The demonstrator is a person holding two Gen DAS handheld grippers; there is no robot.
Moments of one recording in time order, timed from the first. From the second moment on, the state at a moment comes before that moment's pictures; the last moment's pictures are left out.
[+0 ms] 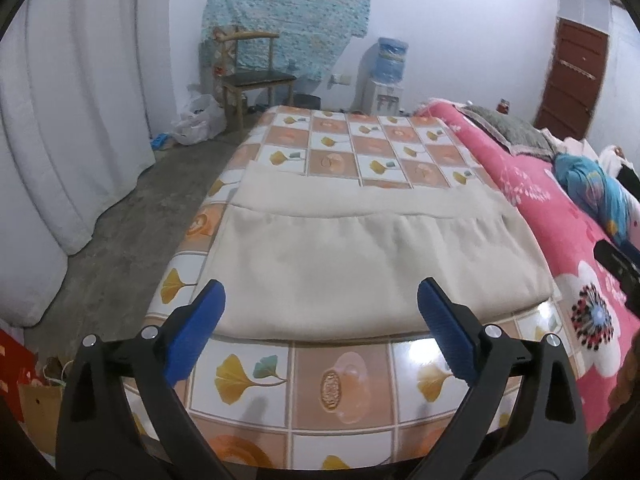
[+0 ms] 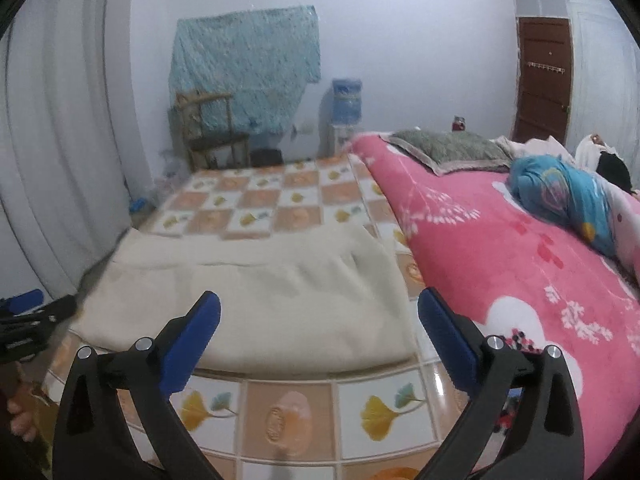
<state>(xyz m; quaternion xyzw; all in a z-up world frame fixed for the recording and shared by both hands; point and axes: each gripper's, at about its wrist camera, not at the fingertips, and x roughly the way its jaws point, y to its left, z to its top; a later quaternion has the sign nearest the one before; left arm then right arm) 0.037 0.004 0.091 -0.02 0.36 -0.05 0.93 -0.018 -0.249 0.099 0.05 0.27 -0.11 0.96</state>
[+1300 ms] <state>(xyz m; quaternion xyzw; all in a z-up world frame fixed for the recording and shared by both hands) 0.041 -0.042 0.032 0.03 0.48 0.00 0.88 0.005 -0.217 0.015 0.08 0.45 -0.08 0.89</state>
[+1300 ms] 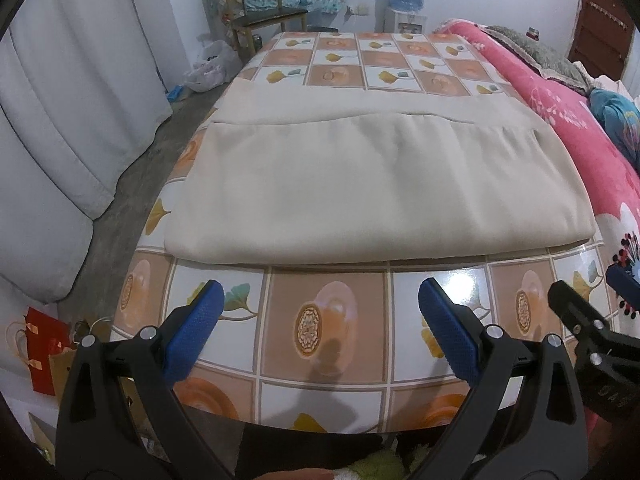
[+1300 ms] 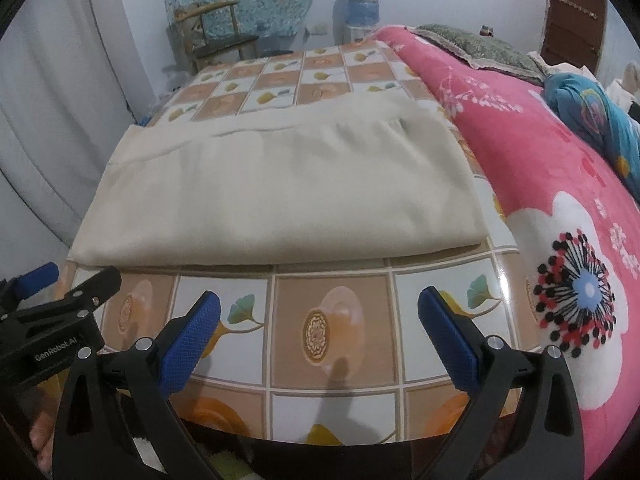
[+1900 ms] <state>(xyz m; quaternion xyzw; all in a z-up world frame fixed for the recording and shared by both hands) 0.042 -0.049 0.032 0.04 0.48 -0.01 0.88 0.007 -0.225 0.014 0.08 0.45 -0.09 0.88</state>
